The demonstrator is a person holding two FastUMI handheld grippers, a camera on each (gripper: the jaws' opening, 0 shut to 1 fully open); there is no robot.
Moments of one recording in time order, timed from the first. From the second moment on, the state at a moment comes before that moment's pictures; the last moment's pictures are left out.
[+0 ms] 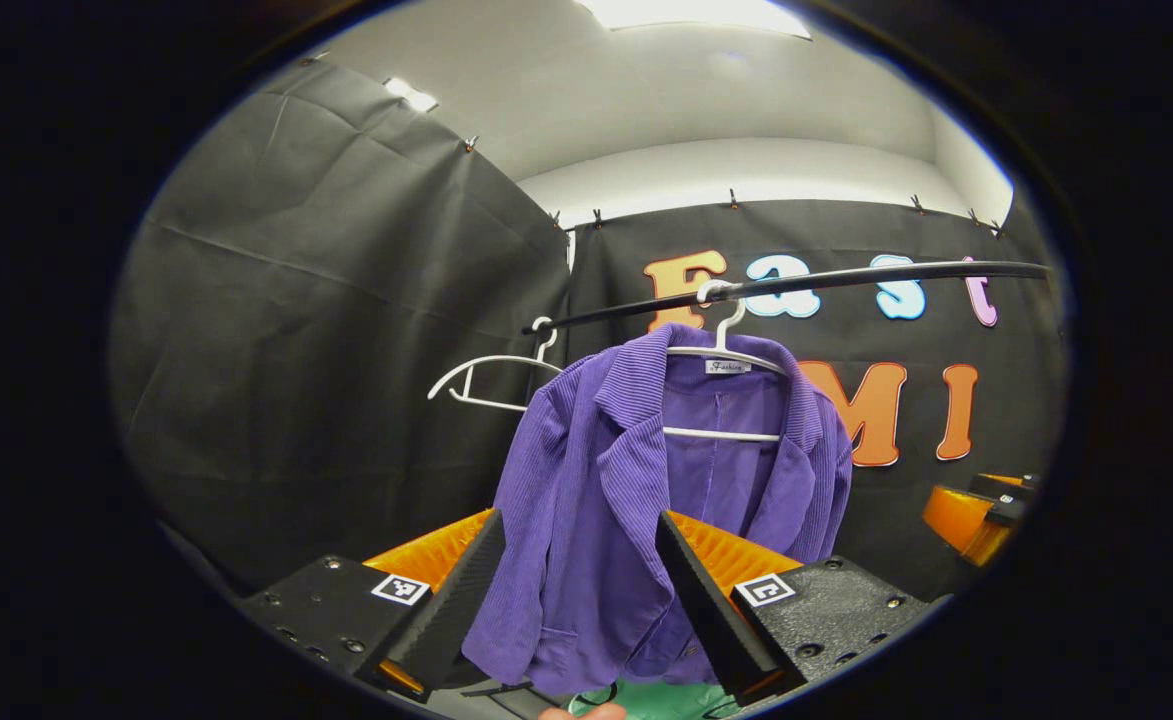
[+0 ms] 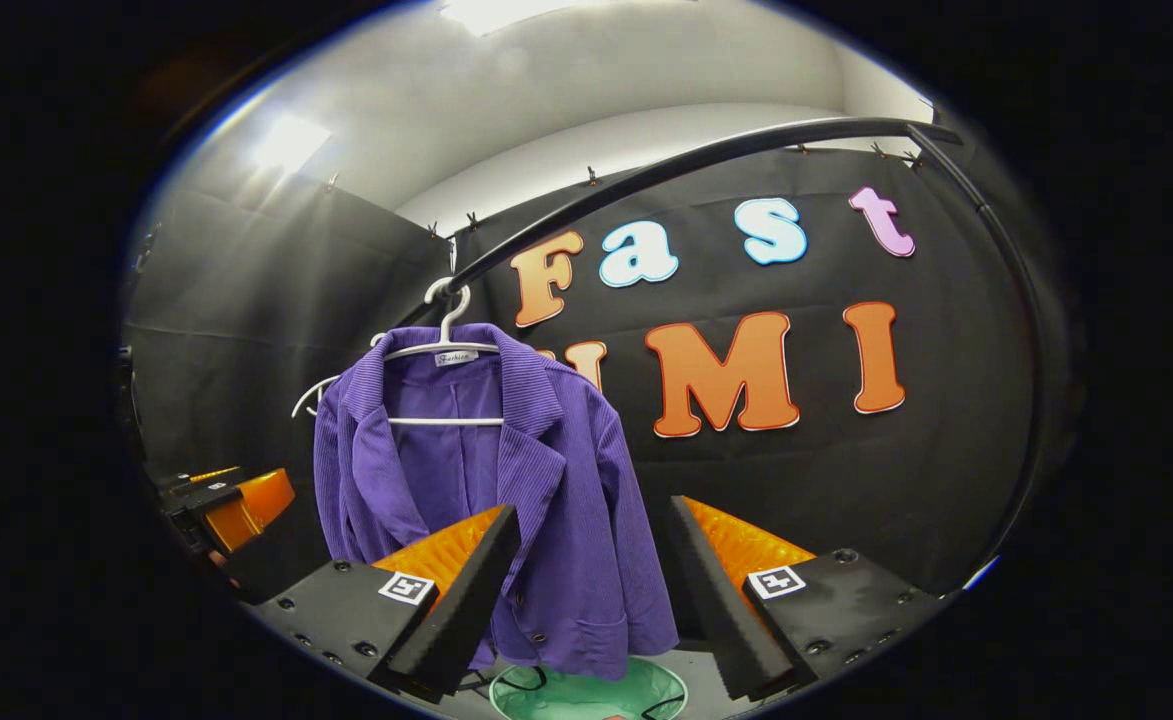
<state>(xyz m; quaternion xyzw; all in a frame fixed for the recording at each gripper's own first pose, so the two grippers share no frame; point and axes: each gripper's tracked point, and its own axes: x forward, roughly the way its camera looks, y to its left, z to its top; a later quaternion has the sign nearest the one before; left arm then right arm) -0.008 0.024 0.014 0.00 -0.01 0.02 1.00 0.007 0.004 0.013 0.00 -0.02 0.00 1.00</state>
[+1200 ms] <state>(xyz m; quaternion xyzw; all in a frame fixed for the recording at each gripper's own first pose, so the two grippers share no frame) -0.019 0.107 -0.011 0.01 0.02 0.00 1.00 0.203 0.062 -0.110 -0.01 0.06 -0.05 1.00</state>
